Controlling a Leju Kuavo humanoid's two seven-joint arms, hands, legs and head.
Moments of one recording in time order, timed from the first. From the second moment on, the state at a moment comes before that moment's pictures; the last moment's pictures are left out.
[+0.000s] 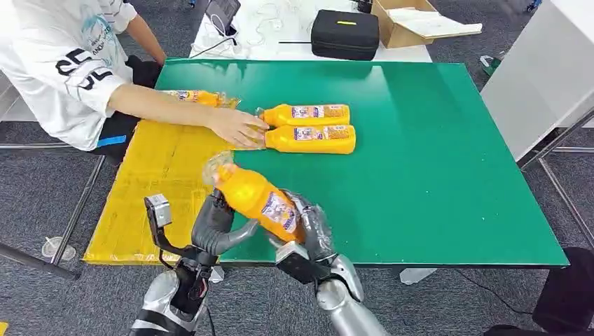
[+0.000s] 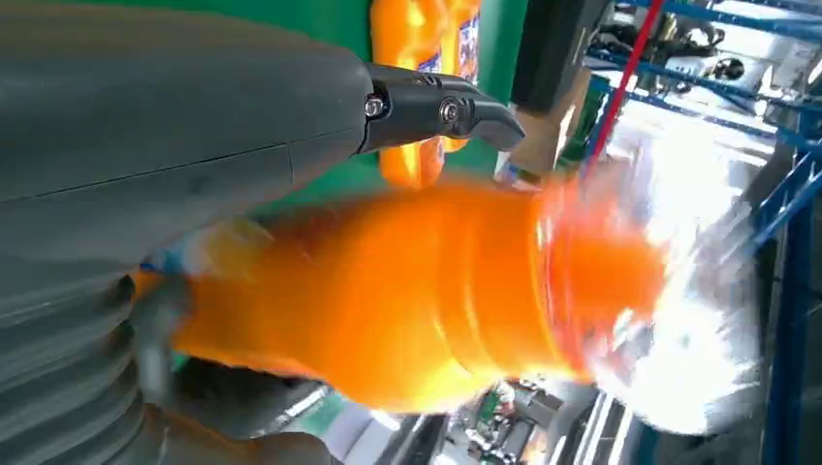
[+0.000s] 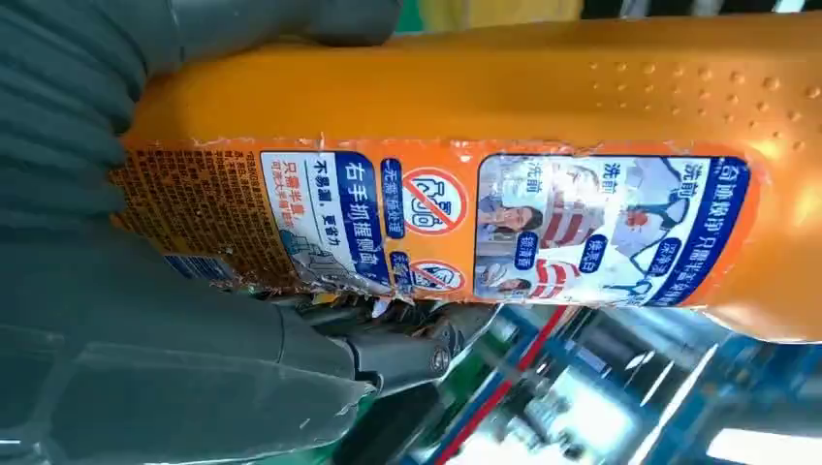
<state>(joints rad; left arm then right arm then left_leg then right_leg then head) -0.16 -0.24 -0.31 -1.14 0.29 -0.39 -0.48 -0.23 0.25 0.39 -0.95 0.56 -0.44 -0.66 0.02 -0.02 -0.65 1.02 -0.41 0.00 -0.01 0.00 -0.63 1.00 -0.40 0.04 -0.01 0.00</state>
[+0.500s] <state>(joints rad) -0.18 -0.23 -0.31 -1.07 0.29 -0.38 -0.49 -0.30 0.30 0.52 -0.77 0.56 -0.44 -0.61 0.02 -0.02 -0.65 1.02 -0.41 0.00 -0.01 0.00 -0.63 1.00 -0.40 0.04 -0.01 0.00</state>
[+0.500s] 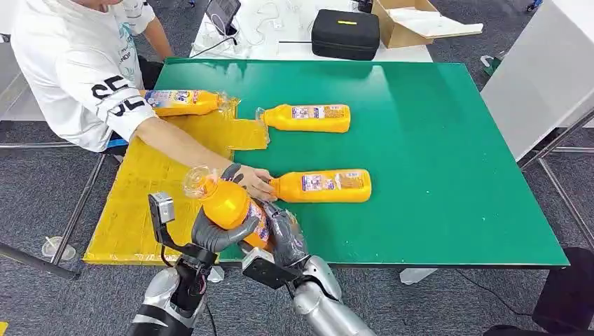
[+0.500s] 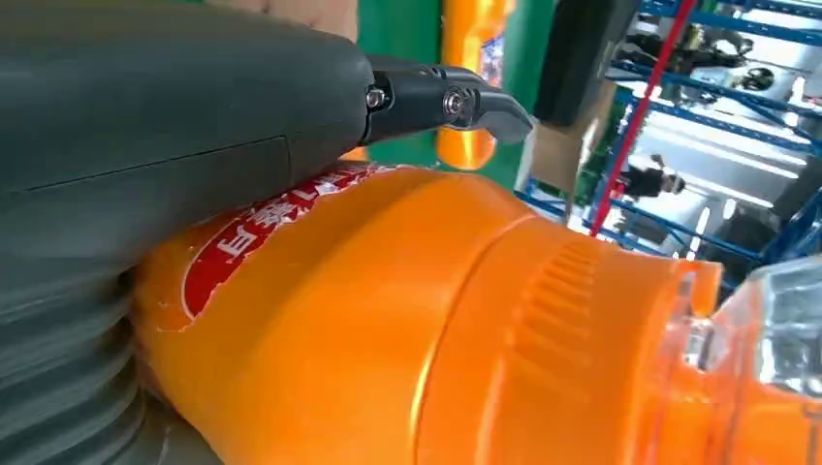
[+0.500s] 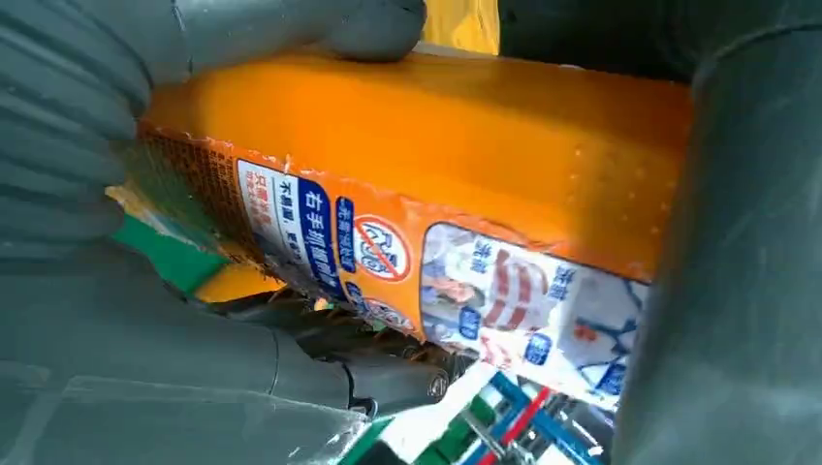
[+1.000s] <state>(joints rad) -0.18 -0.22 -0.30 -1.05 0.30 -0.40 -0.50 -0.33 0.30 0.54 -0.70 0.55 -0.43 -0.60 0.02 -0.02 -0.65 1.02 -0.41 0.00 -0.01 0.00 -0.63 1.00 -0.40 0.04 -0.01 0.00</state>
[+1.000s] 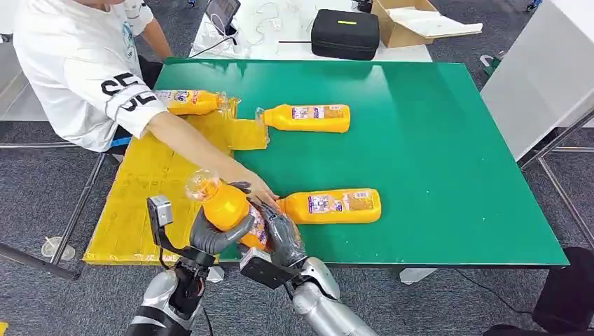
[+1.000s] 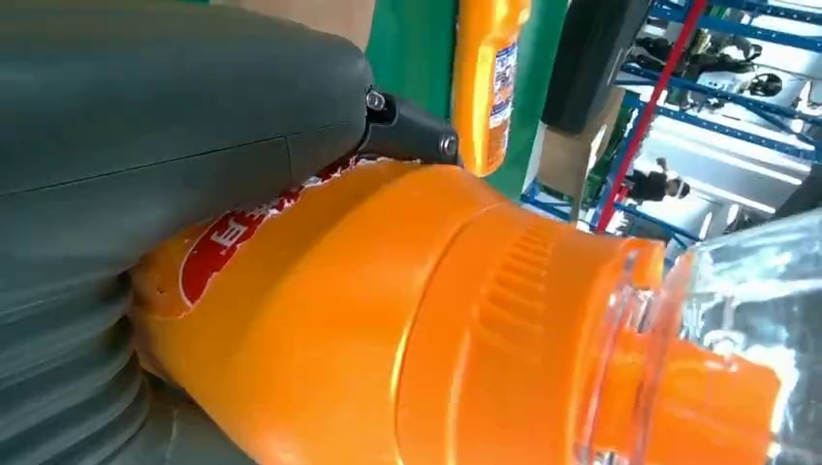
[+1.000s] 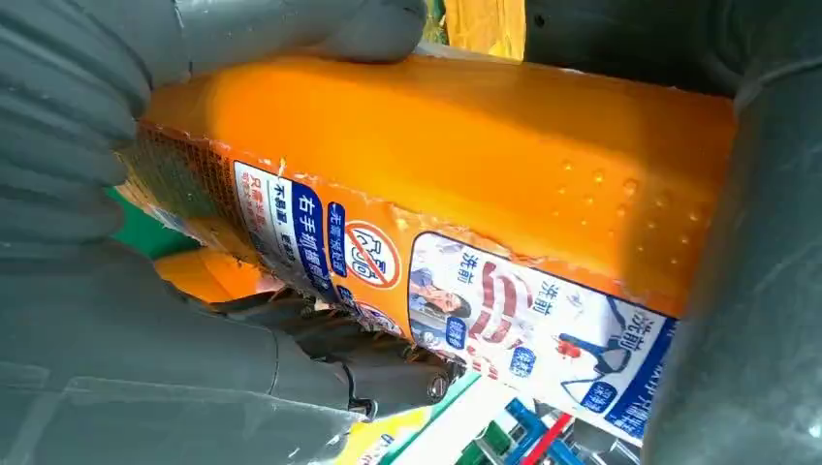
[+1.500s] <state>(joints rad) -0.17 -0.22 -0.27 -1.10 0.38 -0.43 -0.48 -0.33 0.30 0.55 -0.71 0.52 -0.46 -0.59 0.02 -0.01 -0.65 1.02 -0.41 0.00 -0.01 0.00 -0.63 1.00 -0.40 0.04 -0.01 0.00</state>
